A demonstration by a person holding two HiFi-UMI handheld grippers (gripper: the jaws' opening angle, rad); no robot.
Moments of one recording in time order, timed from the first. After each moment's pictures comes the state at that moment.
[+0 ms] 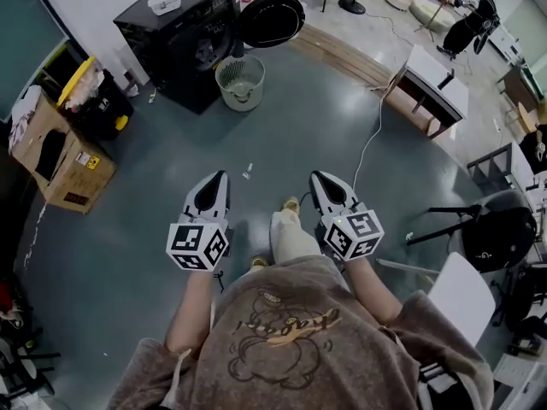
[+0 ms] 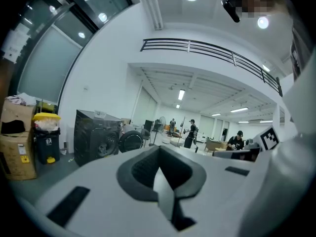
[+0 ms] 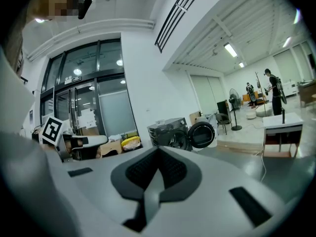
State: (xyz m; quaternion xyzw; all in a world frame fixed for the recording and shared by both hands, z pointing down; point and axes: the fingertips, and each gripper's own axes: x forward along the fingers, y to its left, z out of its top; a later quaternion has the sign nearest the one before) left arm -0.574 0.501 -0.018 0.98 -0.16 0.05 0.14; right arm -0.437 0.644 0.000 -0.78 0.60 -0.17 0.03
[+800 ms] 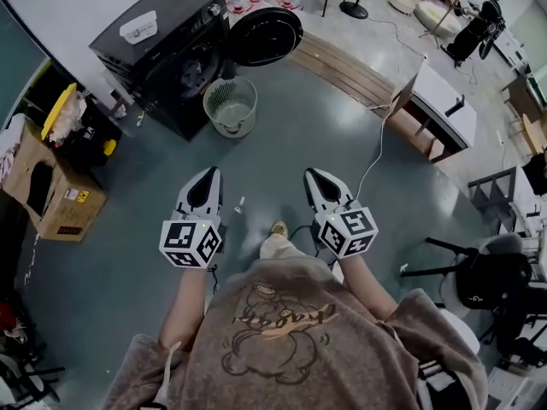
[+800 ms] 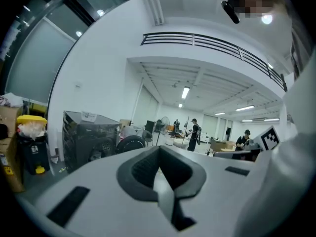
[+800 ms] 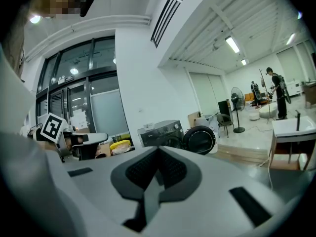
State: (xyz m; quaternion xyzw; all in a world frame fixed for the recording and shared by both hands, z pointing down) left arm -0.372 0.353 -0.015 0.97 -0.17 0.06 0.13; right arm -0.235 0.499 0.010 -0.78 0.60 -0.17 0.03
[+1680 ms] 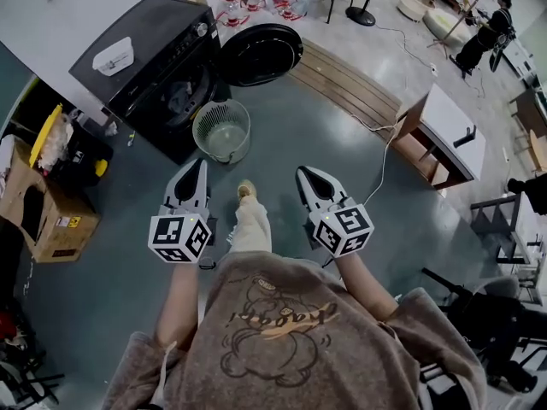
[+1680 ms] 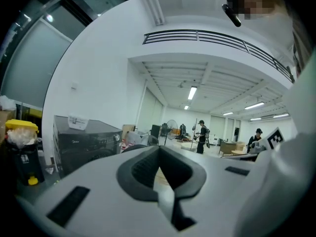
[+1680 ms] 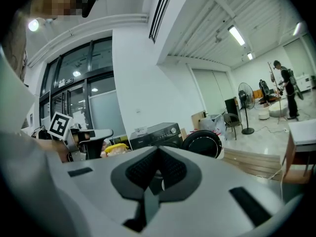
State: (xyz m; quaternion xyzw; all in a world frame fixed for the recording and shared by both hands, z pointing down) left arm -0.200 0.228 -0.013 0.97 -0.21 0.04 0.11; right arm -0.064 0.381 0.024 -0.75 0.63 -0.17 0.03
